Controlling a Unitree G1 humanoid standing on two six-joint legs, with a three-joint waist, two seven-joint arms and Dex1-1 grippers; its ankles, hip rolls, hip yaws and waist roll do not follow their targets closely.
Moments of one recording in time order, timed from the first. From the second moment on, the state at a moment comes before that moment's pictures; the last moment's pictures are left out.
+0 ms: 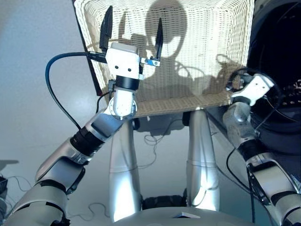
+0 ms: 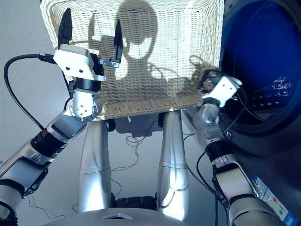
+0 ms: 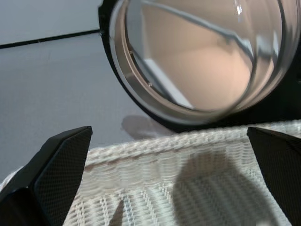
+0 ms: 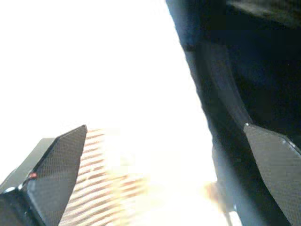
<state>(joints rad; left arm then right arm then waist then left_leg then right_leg) -0.67 0.57 -0.60 -0.04 -0.17 -0.31 0.63 -0.52 -0.53 0.51 0.51 0.44 -0.46 -0.48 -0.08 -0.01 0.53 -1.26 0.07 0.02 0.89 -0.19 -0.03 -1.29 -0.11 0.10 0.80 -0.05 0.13</state>
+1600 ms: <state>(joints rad) 0.10 0.23 -0.06 1.16 -0.43 -0.25 -0.14 0.07 -0.27 0.20 1.09 0.38 -0.24 0.10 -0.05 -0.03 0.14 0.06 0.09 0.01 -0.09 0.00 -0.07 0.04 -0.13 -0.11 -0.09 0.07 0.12</state>
